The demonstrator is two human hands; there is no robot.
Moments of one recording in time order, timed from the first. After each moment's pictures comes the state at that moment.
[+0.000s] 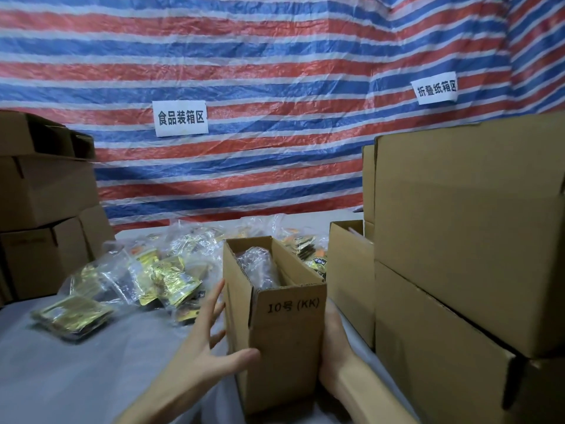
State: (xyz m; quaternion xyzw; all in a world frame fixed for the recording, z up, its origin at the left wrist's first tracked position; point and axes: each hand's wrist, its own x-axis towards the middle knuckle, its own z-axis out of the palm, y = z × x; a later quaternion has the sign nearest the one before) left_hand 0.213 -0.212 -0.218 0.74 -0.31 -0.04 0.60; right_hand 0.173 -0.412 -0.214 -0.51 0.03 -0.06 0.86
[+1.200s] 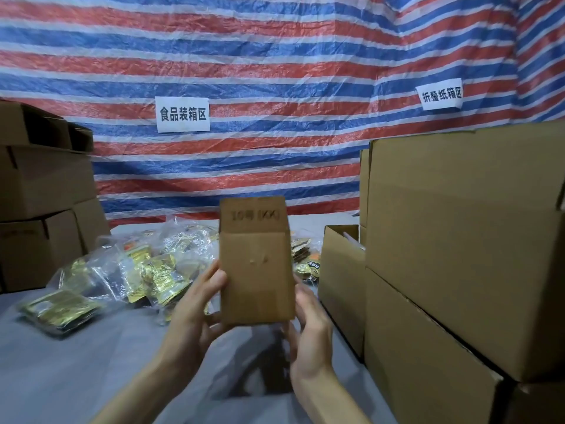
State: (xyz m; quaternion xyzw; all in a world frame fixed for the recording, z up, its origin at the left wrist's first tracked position) left_hand 0.233 -0.253 -0.200 0.55 -0.20 -0.03 0.81; right_hand 0.183 -0.405 -0.215 -0.39 0.02 -0.22 0.89
